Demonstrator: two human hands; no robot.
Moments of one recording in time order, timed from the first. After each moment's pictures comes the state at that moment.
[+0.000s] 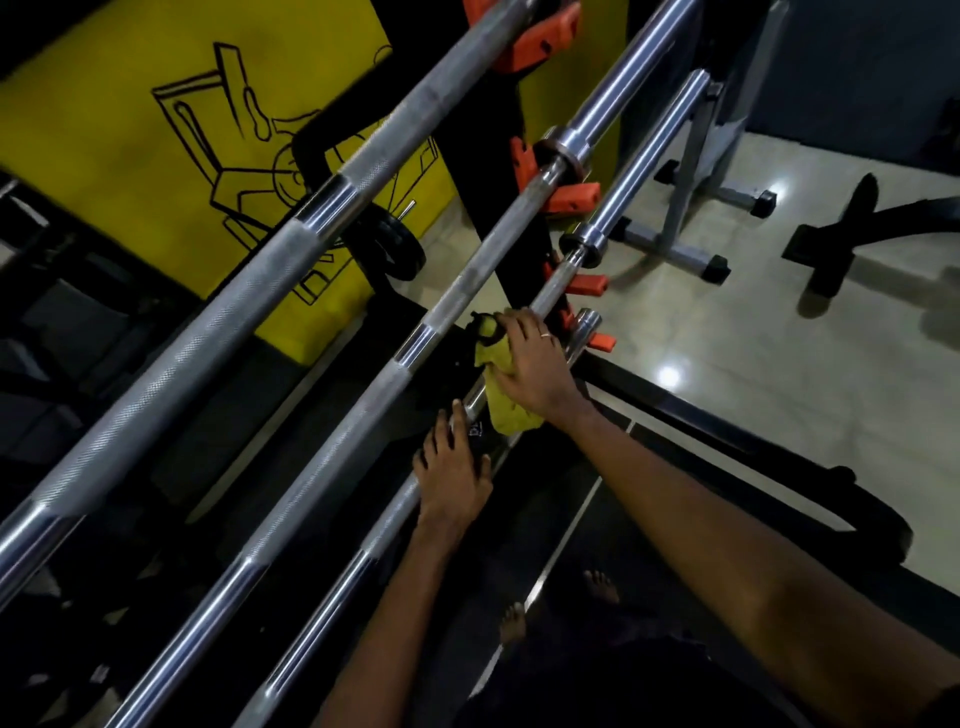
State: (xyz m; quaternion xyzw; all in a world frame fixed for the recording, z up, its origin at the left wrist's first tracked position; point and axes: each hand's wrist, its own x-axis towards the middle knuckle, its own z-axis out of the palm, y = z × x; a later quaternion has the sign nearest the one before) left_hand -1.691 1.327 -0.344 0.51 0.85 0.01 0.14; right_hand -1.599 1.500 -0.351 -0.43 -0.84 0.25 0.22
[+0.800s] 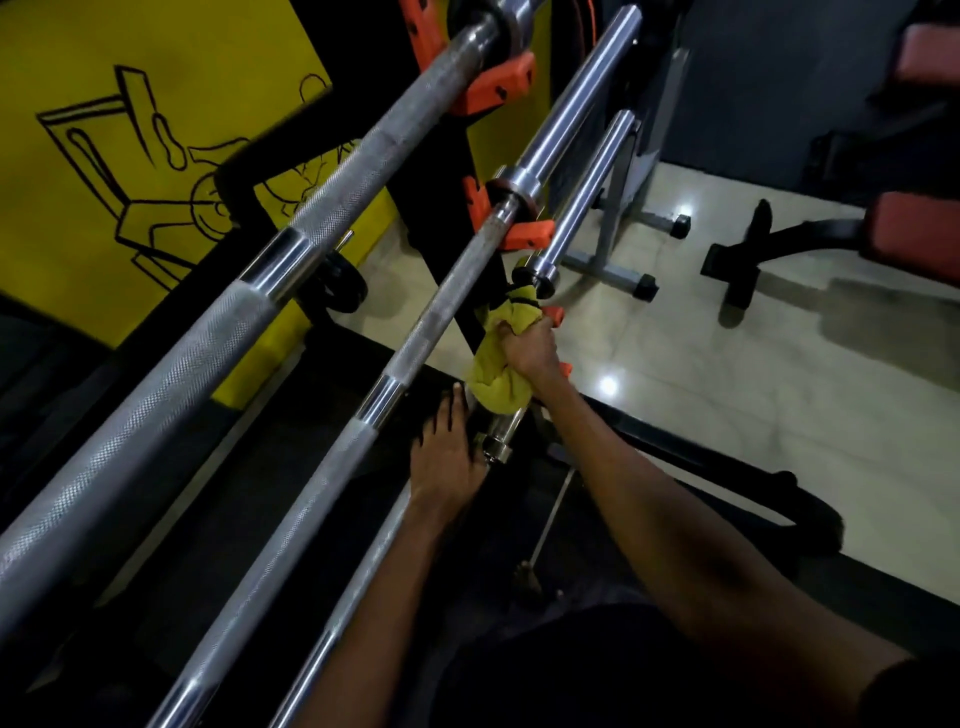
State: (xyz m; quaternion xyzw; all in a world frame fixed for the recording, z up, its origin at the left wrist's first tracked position) left_hand -1.700 1.412 -0.341 0.61 0.77 0.05 0.16; right_hand -1.598 1.575 -0.327 -0.67 -0.47 0.51 0.27
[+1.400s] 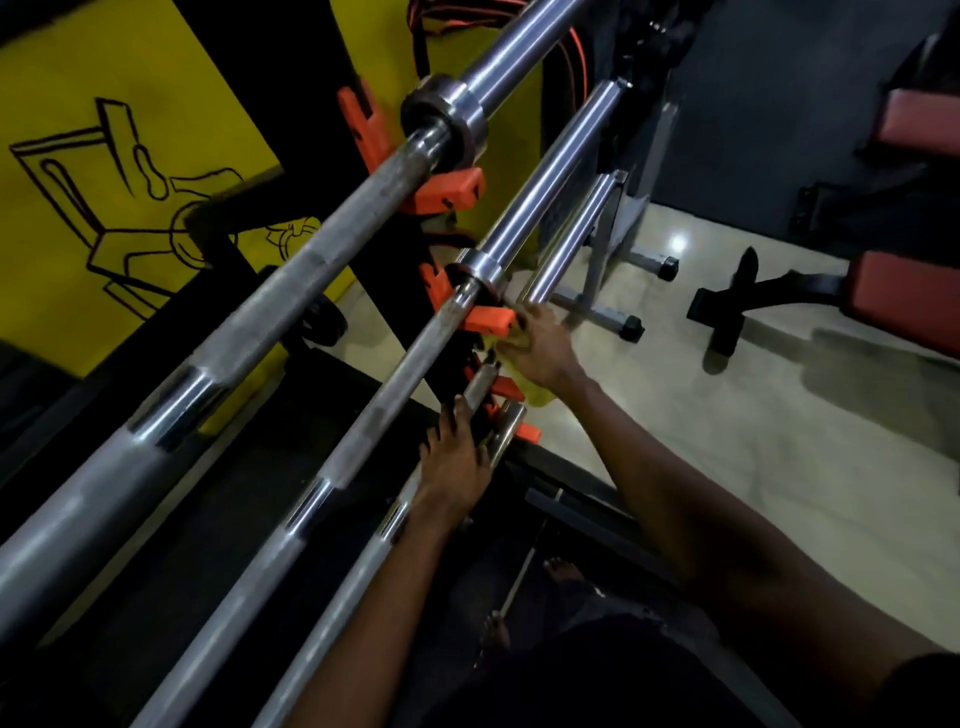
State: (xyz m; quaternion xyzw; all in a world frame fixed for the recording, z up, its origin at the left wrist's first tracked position) left_hand -1.648 1.527 -0.336 0.58 0.79 0.05 0.18; right_hand -1.526 1.705 -0.323 -0.52 -0.79 0.27 0.20
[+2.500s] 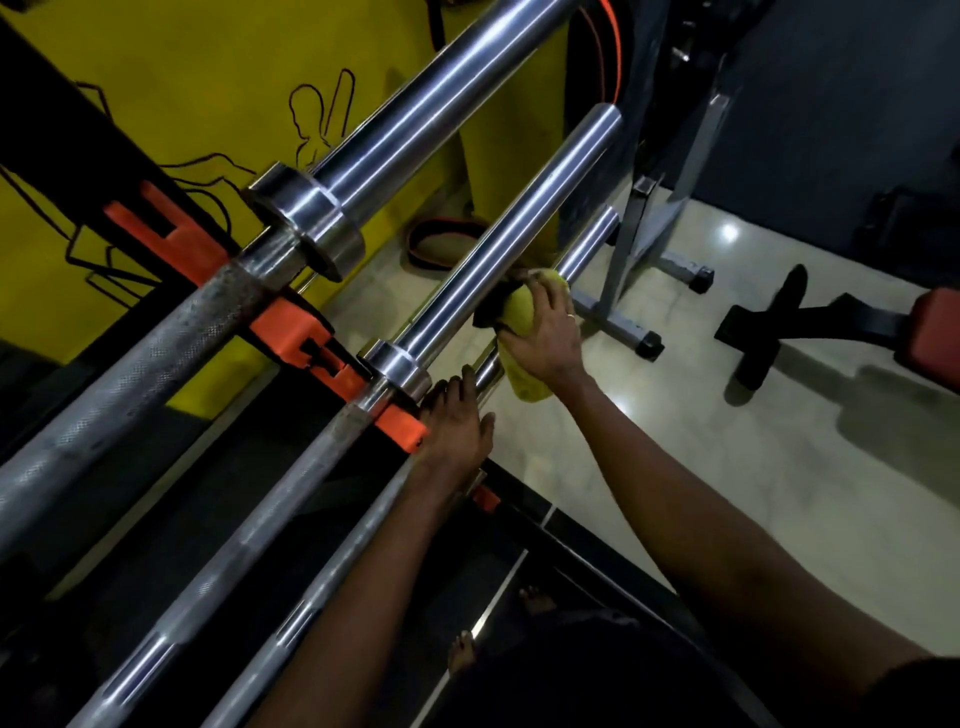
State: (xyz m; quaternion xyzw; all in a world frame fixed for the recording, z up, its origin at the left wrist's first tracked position) left_hand -1.604 1.706 -0.333 0.59 0.79 0.02 0.14; right_hand -1.495 1.865 -0.356 -0.53 -0.75 0.33 0.22
